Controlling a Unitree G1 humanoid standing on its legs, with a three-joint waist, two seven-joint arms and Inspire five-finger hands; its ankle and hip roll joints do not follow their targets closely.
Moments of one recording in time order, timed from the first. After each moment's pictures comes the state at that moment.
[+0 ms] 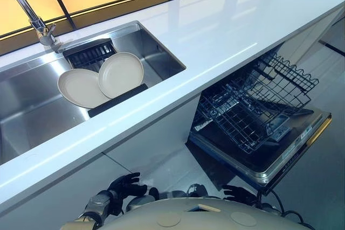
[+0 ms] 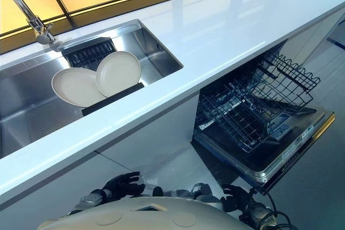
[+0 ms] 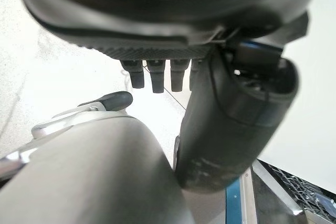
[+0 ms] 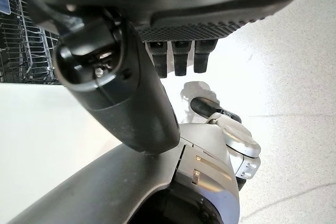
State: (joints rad) left arm 0.01 0.24 0.00 1.27 0.08 -0.17 -0.29; right arm 0.08 -0.31 0.04 1.33 -0.17 -0.26 0.23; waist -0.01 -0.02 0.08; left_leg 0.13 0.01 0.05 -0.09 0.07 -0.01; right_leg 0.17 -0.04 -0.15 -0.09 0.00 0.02
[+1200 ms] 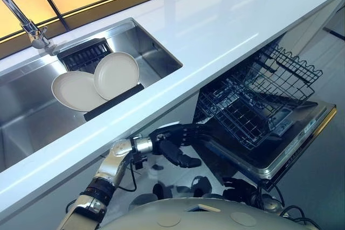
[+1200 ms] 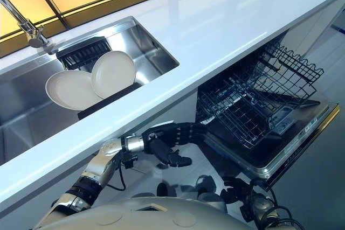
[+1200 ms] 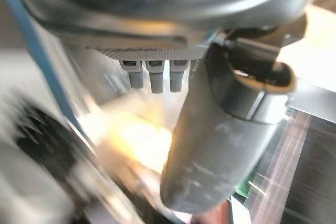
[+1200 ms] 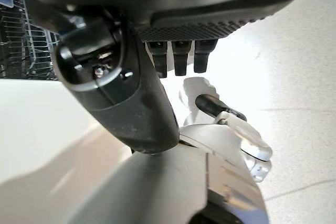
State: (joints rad) left arm -0.05 0.19 -0.32 0.21 -0.54 0.24 -1.14; right arm 0.03 -0.32 0.07 1.25 -0.18 -0.21 0.25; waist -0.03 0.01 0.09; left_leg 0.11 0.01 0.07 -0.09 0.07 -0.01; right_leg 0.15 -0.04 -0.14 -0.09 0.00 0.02
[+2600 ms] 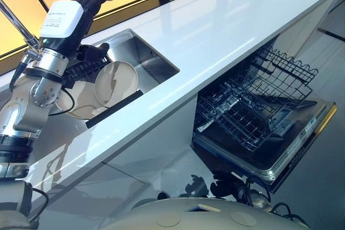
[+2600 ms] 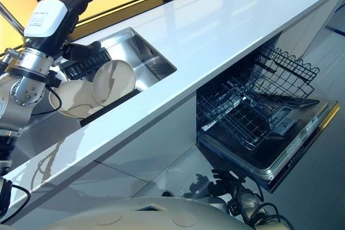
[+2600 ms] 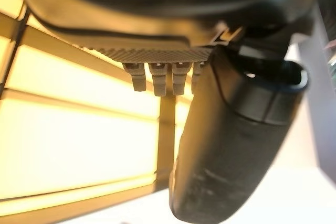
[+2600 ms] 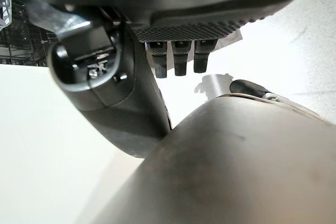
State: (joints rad) left arm -0.33 0.98 -0.06 0.14 0.50 -0.20 0.07; right arm 0.04 -0.25 0.12 1.24 -0.15 -0.23 0.19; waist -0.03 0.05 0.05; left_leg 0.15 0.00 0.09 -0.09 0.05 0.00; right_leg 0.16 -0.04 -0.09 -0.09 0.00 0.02
